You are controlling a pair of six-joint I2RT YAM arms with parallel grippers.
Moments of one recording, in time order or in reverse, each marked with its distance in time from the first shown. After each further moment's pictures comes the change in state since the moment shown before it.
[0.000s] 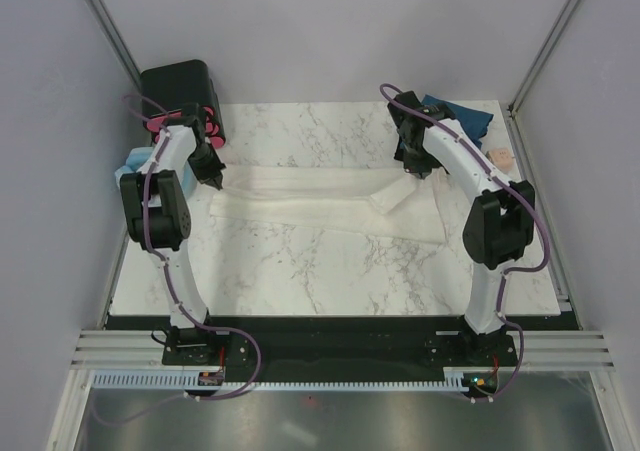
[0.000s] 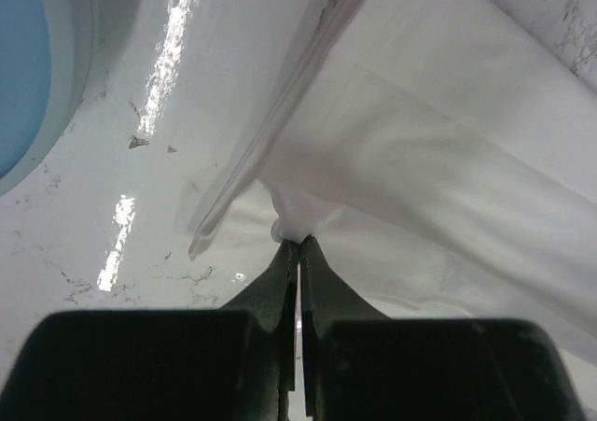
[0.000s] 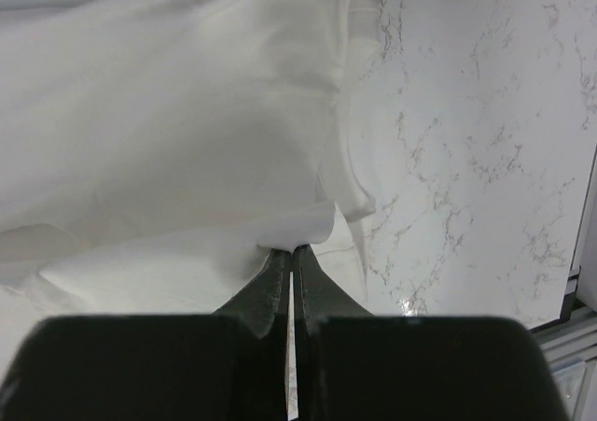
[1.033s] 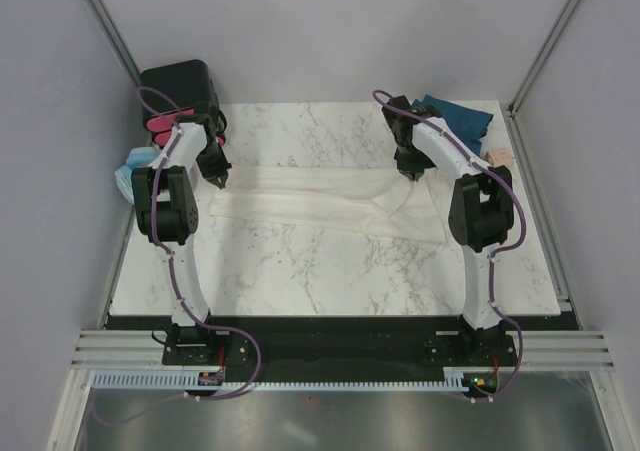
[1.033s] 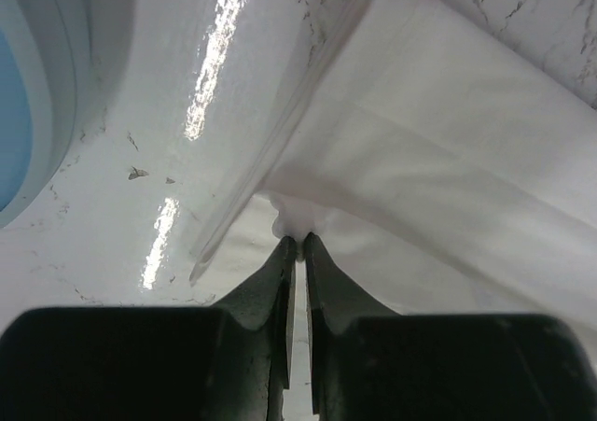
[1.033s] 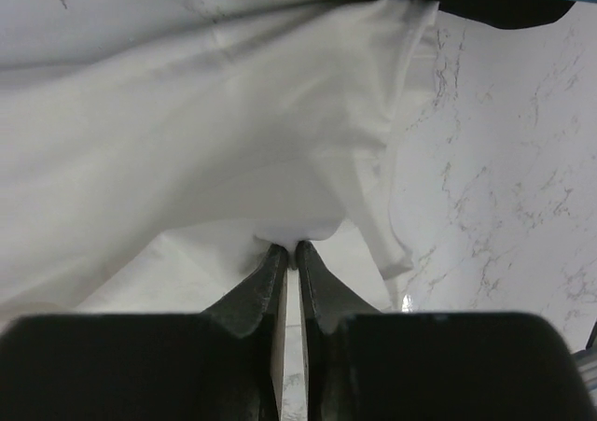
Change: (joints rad) left arm -0.049 0.090 0.089 -0.019 -0.098 0.017; right arm -0.024 0.191 0.081 0.047 -0.027 -0.017
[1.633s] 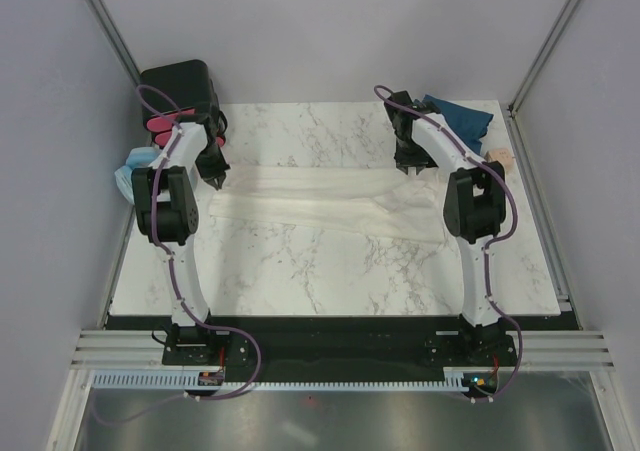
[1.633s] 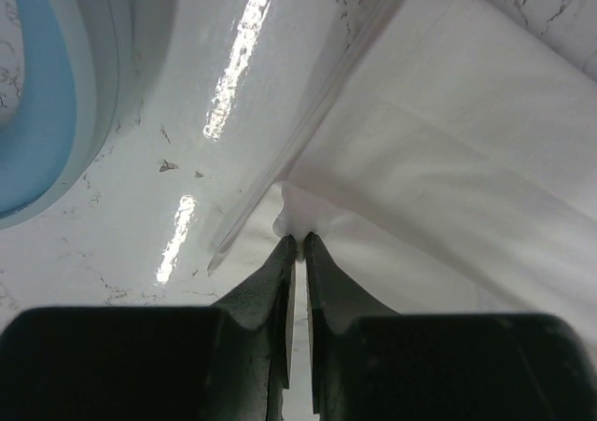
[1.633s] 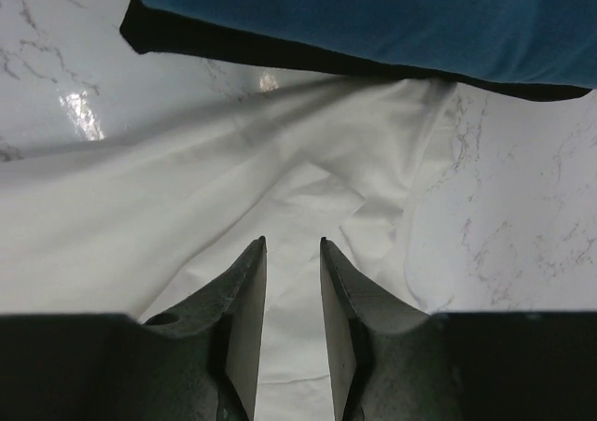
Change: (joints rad) left arm -0.002 -0.002 0.000 -0.020 -0.066 0.000; right arm -0.029 0.130 0.146 0.024 -0.020 -0.020
